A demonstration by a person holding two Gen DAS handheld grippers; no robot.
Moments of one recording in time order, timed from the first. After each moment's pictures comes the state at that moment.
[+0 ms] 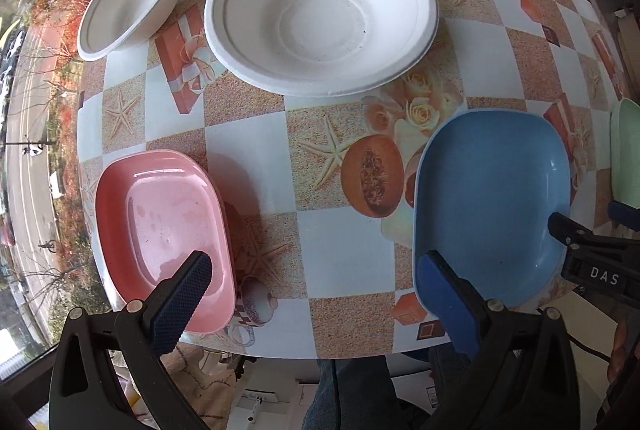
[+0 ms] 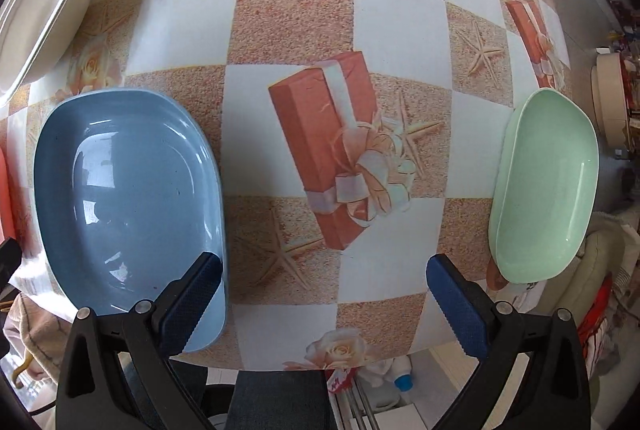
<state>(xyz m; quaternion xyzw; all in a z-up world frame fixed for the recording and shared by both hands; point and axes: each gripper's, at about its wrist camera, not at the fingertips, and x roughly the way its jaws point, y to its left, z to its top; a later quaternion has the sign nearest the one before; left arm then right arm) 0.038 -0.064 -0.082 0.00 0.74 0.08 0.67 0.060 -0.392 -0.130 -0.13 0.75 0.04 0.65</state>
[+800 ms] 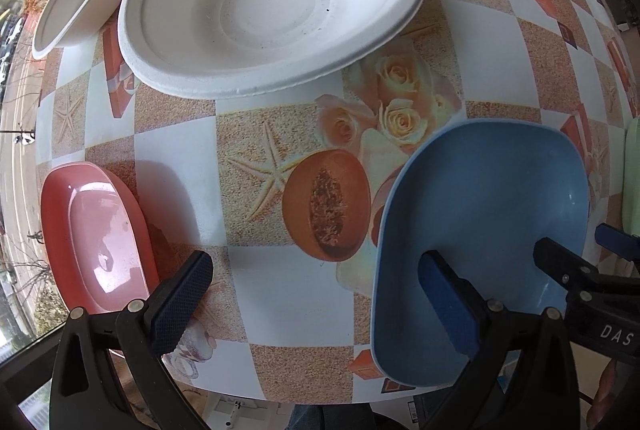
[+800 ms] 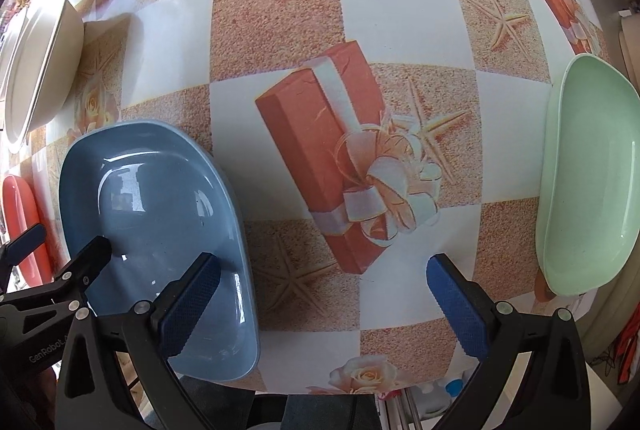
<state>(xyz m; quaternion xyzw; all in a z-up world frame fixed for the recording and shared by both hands) 0.047 -0.078 -0.122 -0.03 0.73 0.08 0.67 0.080 -0.380 -0.157 -0.04 0.75 0.09 0.66</state>
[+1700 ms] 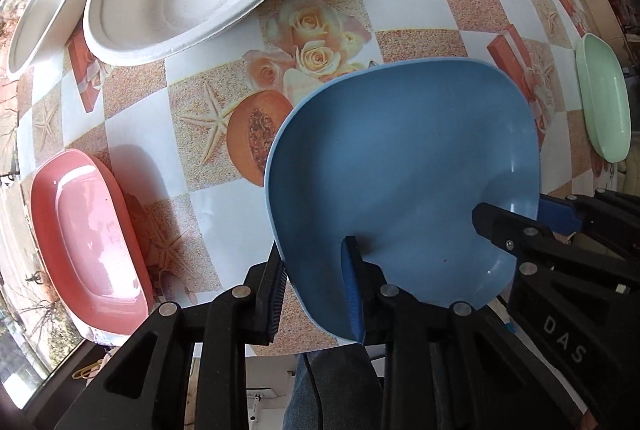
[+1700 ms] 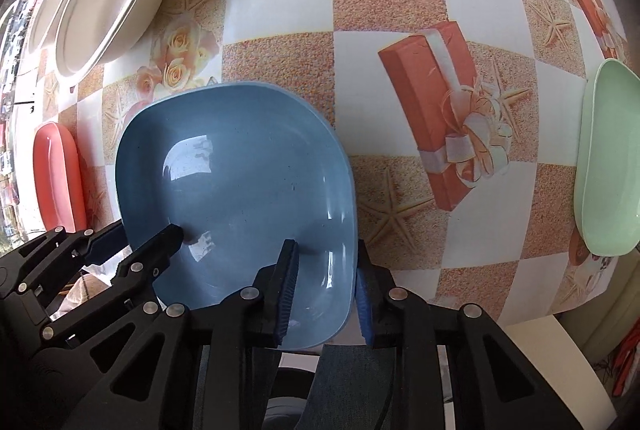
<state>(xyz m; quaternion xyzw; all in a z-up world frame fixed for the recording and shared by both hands) 0.012 -0.152 -0.108 0.00 0.76 -0.01 0.65 0.049 -0.327 -0.117 -0.04 0.77 0.14 0.63</state>
